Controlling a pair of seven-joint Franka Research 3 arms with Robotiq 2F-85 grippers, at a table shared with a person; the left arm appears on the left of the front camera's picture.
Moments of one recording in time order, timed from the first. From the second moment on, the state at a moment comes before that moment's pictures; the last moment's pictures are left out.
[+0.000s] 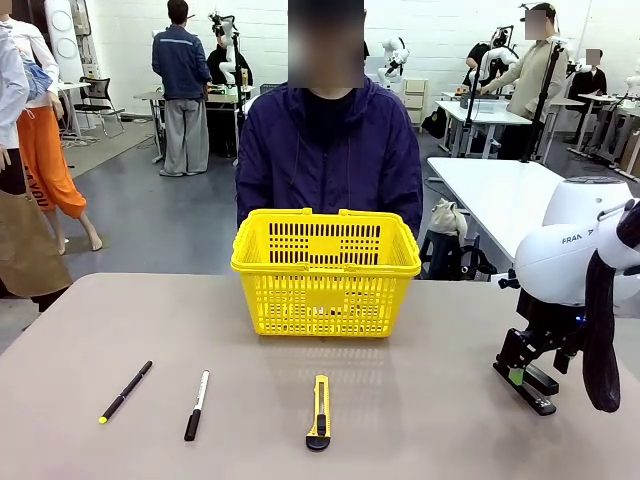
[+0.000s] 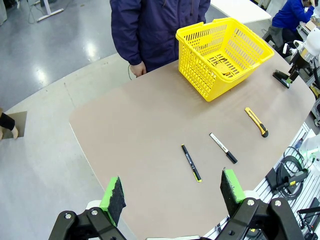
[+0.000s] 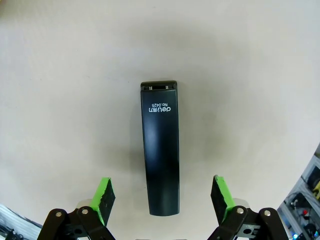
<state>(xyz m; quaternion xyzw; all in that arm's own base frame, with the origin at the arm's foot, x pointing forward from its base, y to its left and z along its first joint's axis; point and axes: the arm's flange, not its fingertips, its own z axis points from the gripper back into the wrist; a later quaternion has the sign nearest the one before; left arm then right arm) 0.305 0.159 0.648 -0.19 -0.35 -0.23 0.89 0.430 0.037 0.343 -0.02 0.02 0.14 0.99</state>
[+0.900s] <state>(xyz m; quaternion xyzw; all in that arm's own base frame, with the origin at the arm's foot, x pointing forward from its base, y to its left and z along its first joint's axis) 0.305 0.159 0.648 -0.19 -0.35 -0.23 0.89 0.436 0.033 0.339 -0.02 0.04 0.14 0.99</state>
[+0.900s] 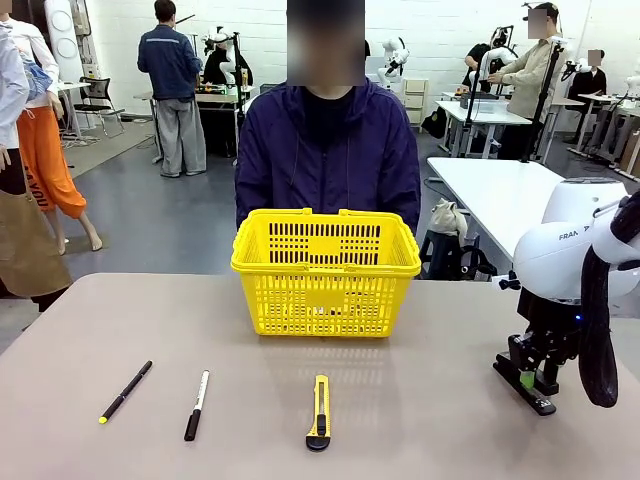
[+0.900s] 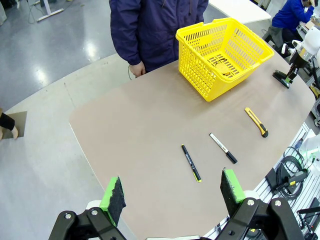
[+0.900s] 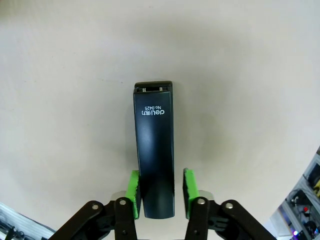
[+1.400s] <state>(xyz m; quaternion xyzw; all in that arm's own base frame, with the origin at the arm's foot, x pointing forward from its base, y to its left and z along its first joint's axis) 0.305 0.159 0.648 -0.19 -0.35 -0.23 0.89 0.433 0.033 0.344 -0.02 0.05 0.12 0.99</state>
